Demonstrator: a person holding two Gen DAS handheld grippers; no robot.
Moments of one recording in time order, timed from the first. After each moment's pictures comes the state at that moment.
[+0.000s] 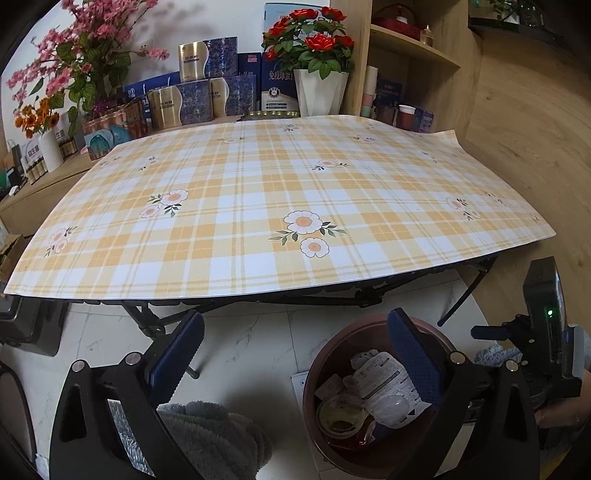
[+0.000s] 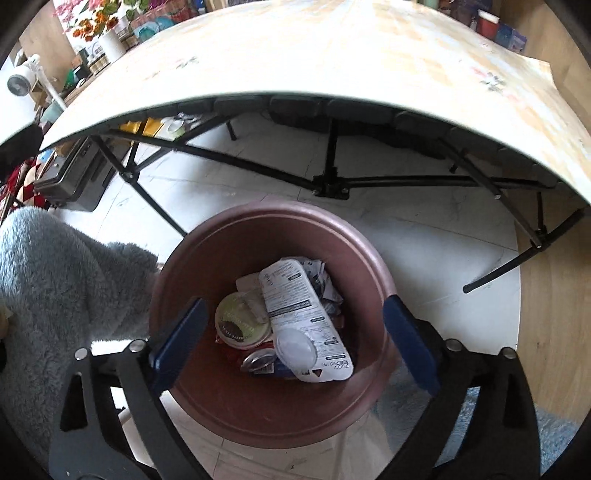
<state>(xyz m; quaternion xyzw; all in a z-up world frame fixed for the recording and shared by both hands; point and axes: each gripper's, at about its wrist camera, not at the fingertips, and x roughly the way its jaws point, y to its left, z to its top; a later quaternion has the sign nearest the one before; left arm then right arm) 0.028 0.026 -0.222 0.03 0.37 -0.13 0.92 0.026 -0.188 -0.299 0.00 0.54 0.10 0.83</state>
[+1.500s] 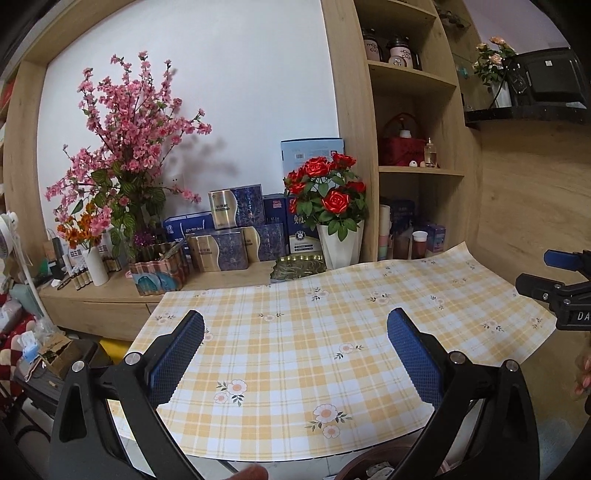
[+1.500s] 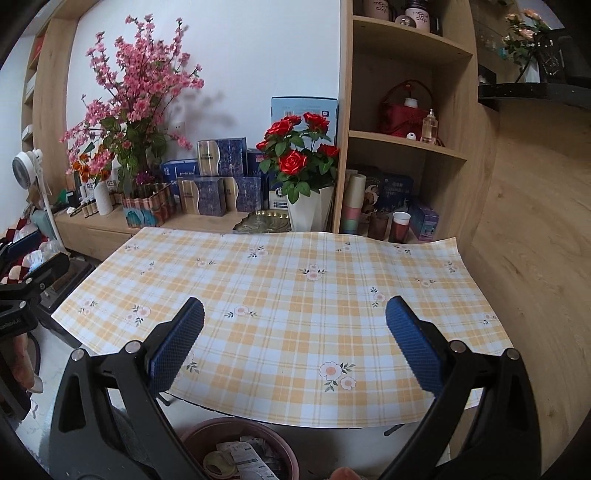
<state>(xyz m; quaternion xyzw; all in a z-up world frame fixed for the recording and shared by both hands) 0.028 0.009 0.007 0.06 0.17 -0.07 0.98 0.029 -0.249 0.019 -0.01 0.25 0.02 0.97</state>
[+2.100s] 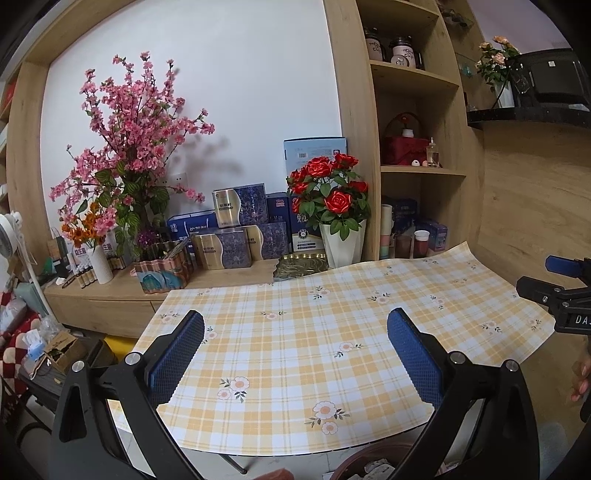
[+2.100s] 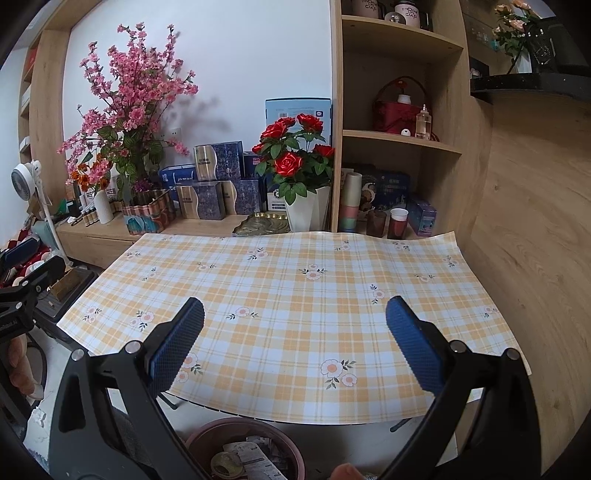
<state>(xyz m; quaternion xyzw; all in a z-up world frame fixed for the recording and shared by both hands) 0.020 0.006 0.018 0.06 0.18 -0.06 0.98 0.023 -0.257 0.020 0.01 0.25 0.02 0.97</state>
